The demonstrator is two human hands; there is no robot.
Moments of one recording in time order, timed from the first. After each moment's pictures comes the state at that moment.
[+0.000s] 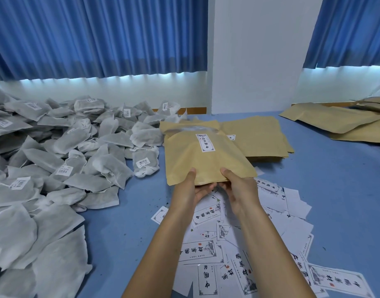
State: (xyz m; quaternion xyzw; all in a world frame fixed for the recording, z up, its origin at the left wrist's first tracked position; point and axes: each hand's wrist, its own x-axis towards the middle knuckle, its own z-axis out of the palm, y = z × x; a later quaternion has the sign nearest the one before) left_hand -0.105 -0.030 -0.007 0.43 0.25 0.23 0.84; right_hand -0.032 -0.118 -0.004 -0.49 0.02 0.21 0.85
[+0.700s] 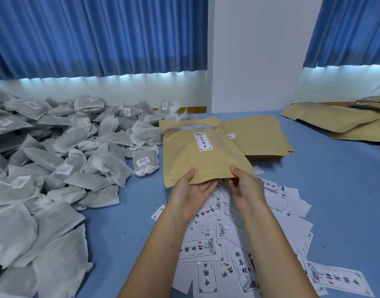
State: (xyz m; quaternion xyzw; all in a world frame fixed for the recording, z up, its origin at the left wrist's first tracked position) left_hand -0.101 -0.022 -0.008 0.24 0.20 0.14 0.94; right_hand -0.020 -0.125 -0.003 -0.47 0.09 0.20 0.86
